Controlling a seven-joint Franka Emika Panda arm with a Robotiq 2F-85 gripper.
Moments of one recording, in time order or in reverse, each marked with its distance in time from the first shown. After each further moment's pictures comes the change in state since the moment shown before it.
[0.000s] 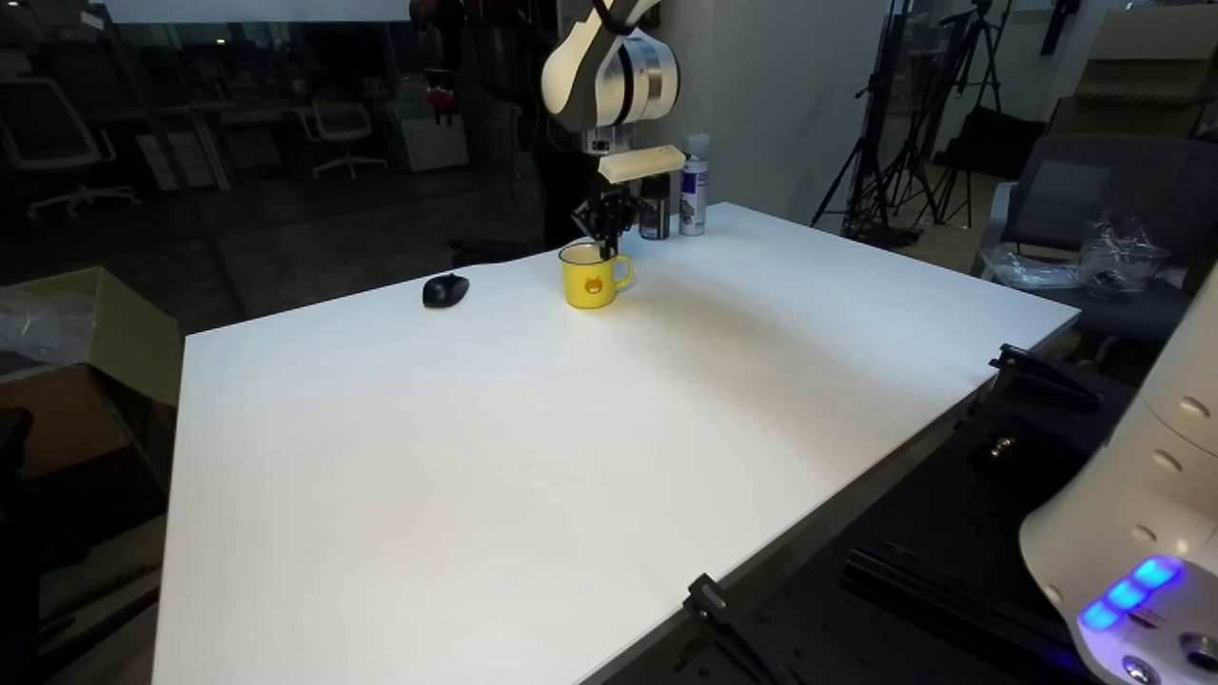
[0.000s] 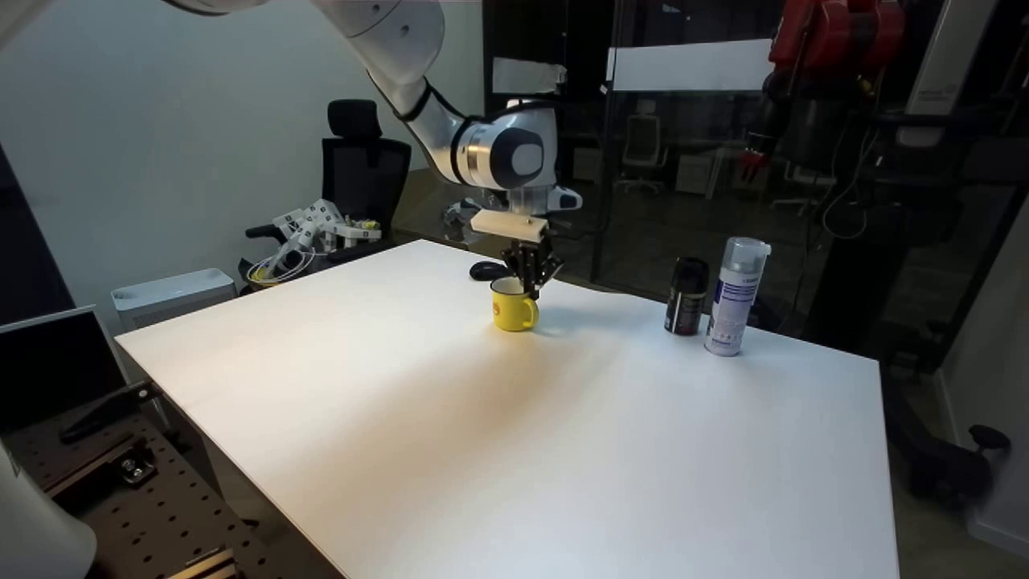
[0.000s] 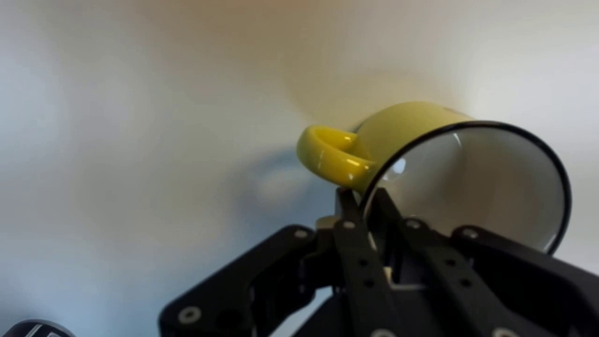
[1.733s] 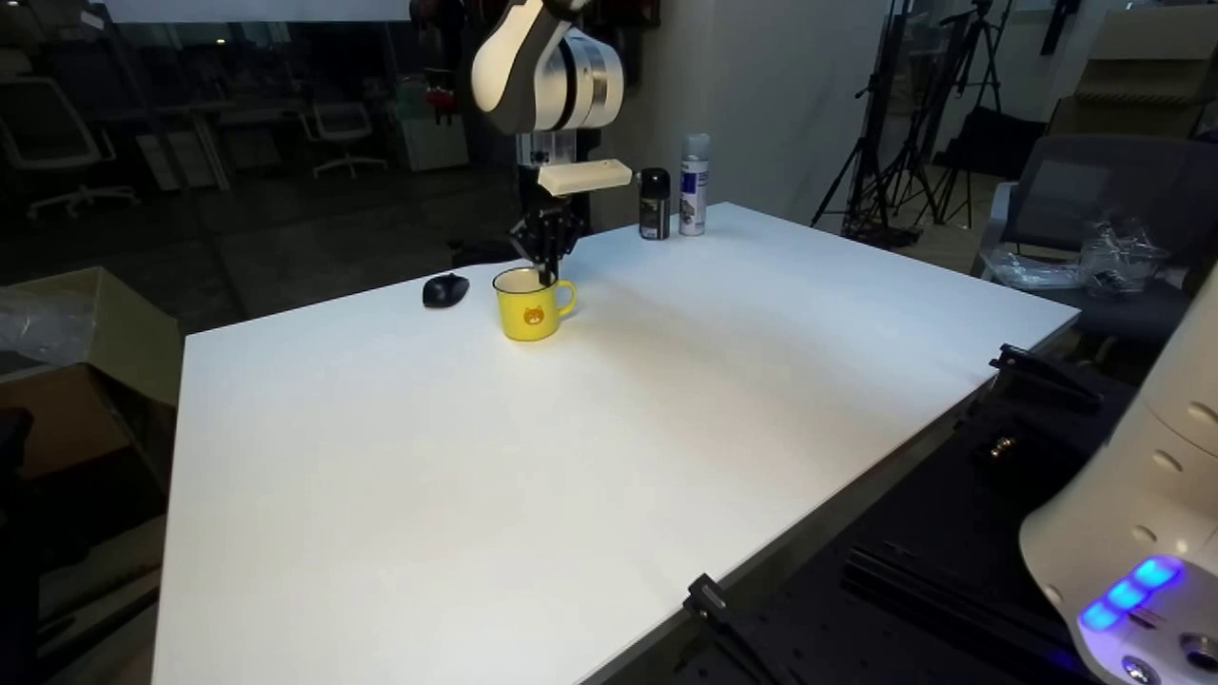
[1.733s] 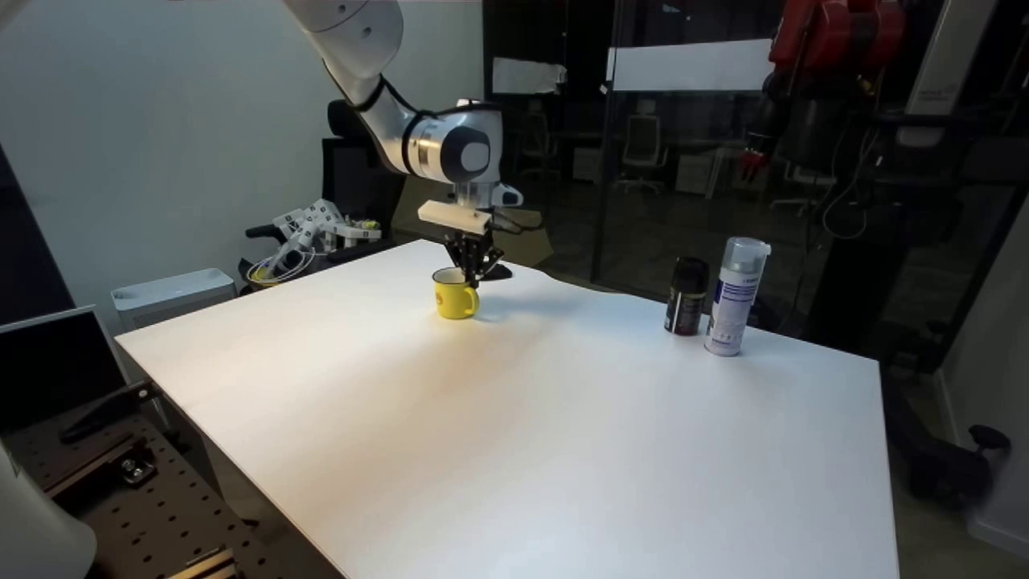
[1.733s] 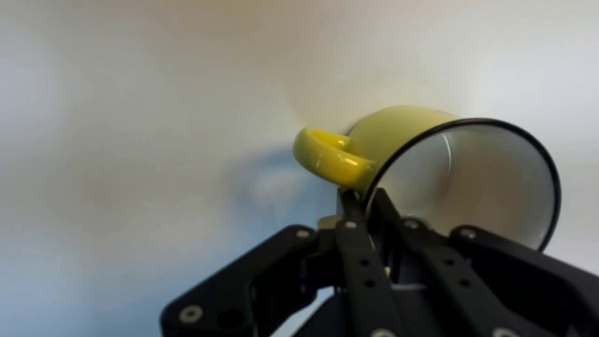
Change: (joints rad) arm 0.090 -0.039 0.090 -0.068 0.034 -0.020 -0.006
